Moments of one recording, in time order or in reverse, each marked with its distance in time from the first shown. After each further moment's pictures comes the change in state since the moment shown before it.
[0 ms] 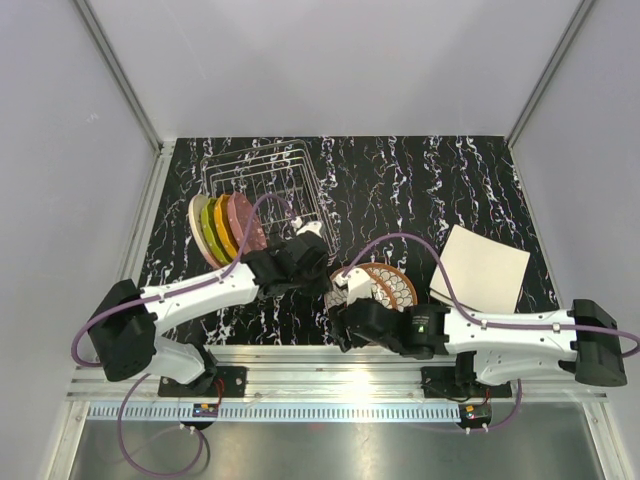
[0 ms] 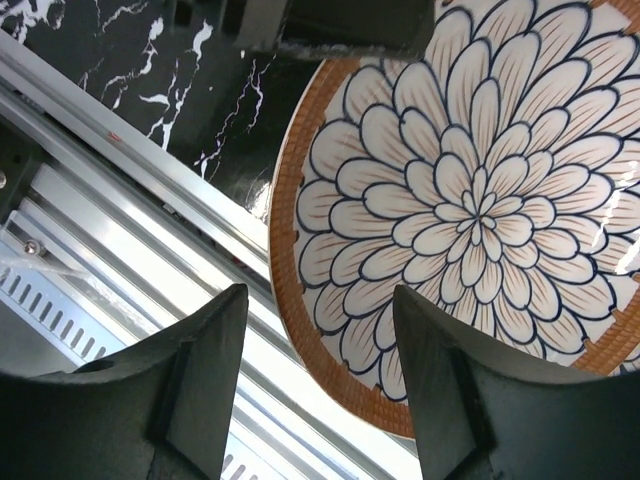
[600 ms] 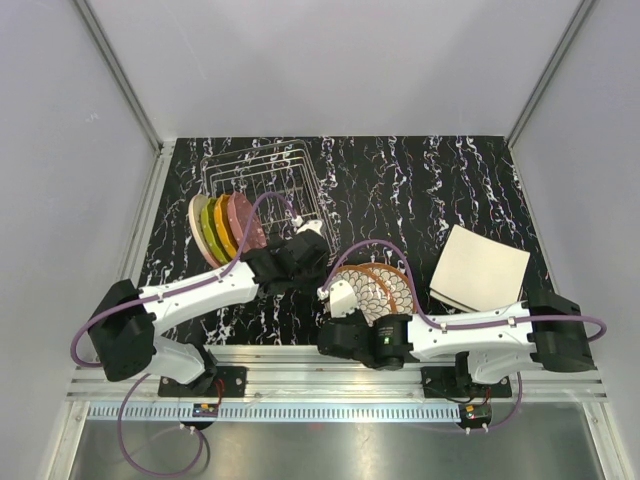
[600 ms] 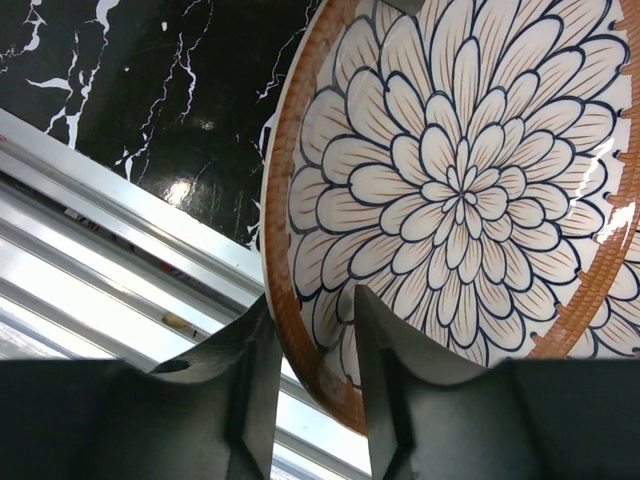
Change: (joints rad) left arm 0.000 0.000 0.027 -0.040 -0.008 0.018; right arm 0.121 0.243 0.119 -0.131 0.222 0.105
